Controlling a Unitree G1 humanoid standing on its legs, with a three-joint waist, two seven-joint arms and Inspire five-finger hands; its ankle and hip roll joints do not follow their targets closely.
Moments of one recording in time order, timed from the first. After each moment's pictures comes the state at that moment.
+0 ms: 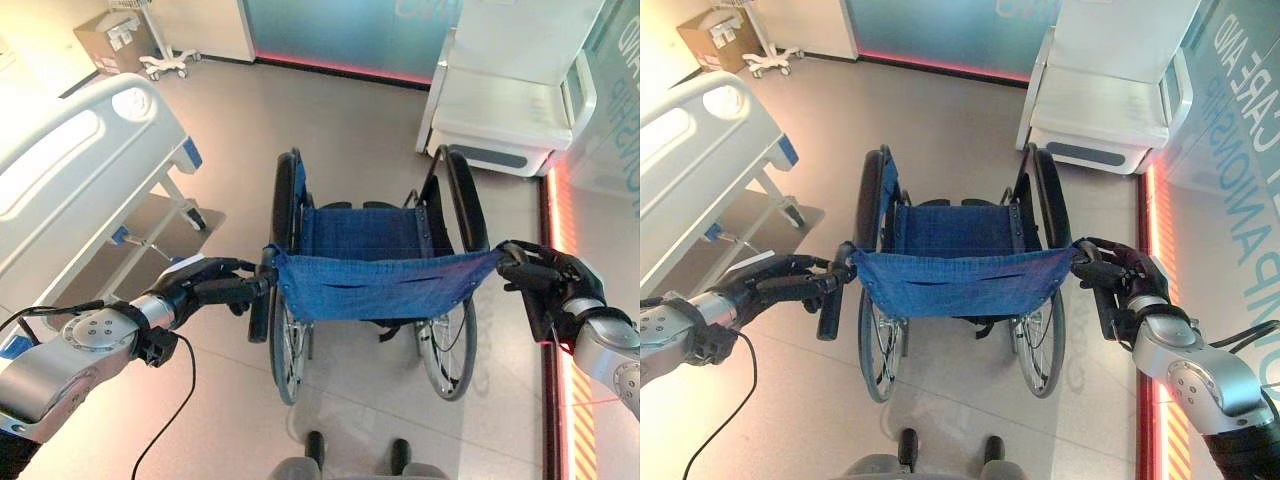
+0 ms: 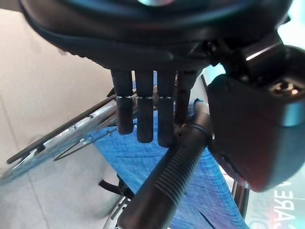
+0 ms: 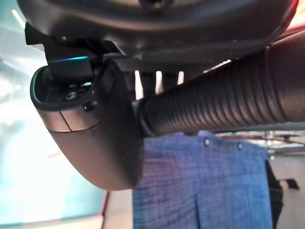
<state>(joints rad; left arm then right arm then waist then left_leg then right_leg) 0.06 1.24 -0.03 -0.35 -0.83 0.51 -0.07 0.00 -0.95 -0.02 -0.28 0.99 0.55 -0.53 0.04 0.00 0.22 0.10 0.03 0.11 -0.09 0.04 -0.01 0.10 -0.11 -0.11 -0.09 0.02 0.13</state>
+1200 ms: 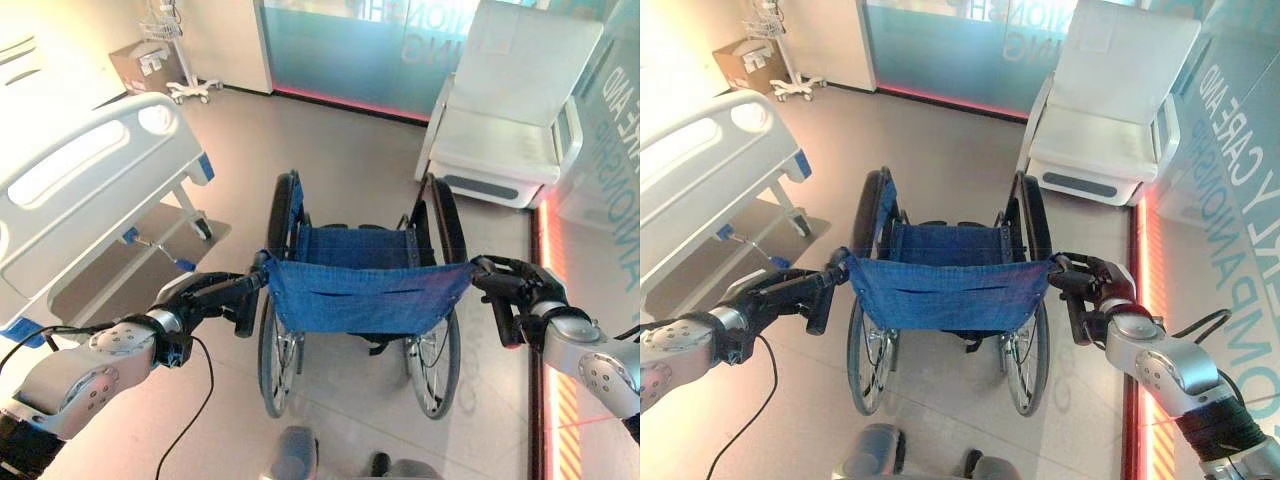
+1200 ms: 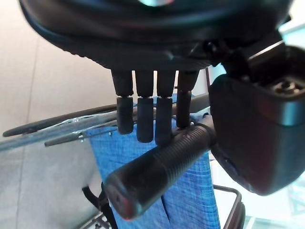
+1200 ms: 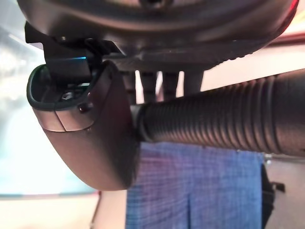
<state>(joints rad) 0.04 1.12 -0.09 -0.27 -0.99 0.56 0.17 -0.16 -0.97 0.21 -0.16 0.98 0.53 -0.54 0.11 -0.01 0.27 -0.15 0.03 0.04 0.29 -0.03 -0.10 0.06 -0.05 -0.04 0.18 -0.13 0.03</state>
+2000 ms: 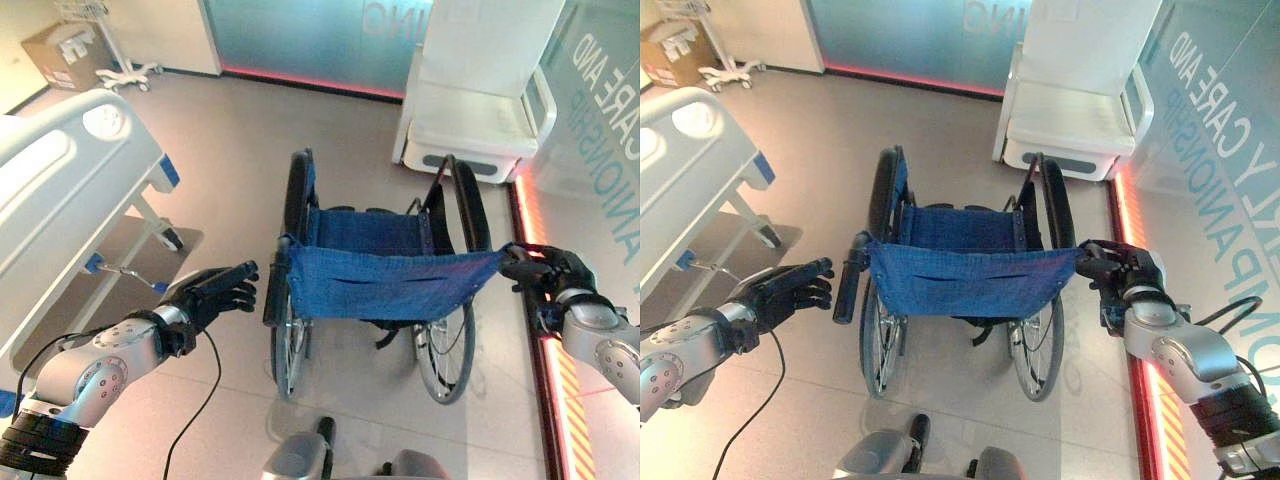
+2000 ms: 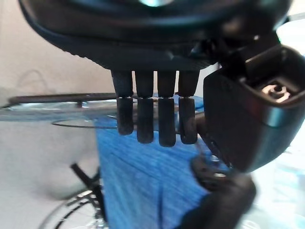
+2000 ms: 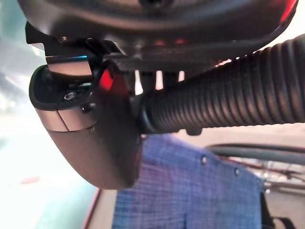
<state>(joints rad) -0.06 0.98 -0.08 -0.09 -0.99 0.57 0.08 -0.25 -0.97 0.21 -0.08 0.93 0.54 -0.60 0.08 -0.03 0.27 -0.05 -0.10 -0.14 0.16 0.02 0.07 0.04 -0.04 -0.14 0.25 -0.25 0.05</state>
